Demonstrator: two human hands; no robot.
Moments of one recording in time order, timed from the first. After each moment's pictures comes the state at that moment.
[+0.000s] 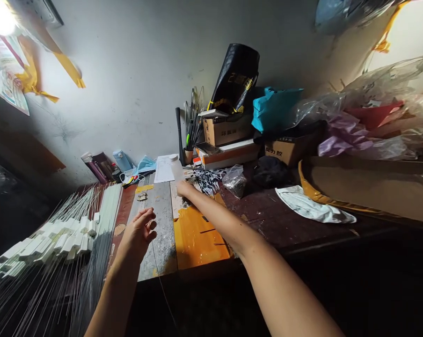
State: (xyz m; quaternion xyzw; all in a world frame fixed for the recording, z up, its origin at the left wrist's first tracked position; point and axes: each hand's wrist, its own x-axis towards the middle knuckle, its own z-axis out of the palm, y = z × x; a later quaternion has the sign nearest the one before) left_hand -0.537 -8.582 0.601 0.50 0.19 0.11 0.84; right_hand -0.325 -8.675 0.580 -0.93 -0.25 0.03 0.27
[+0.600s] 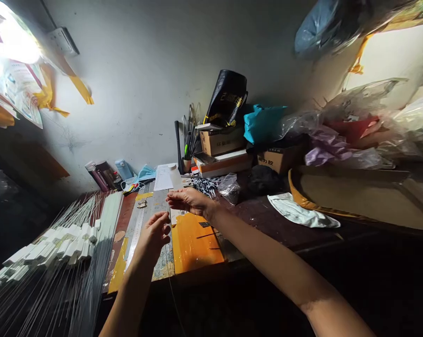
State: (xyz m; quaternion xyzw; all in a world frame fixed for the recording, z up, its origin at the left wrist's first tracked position) left_hand -0.538 -8.619 0.600 0.53 0.12 0.06 0.84; right_hand -0.425 -8.748 0.633 -0.55 -0.19 0.31 0.75
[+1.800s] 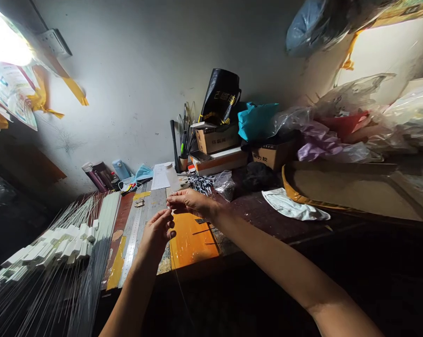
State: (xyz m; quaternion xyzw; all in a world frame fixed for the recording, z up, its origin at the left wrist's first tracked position) left_hand -0.535 -8.640 0.598 0.50 0.09 0.06 0.86; right_hand -0.447 -8.773 0.631 -0.59 -0.30 0.30 0.69
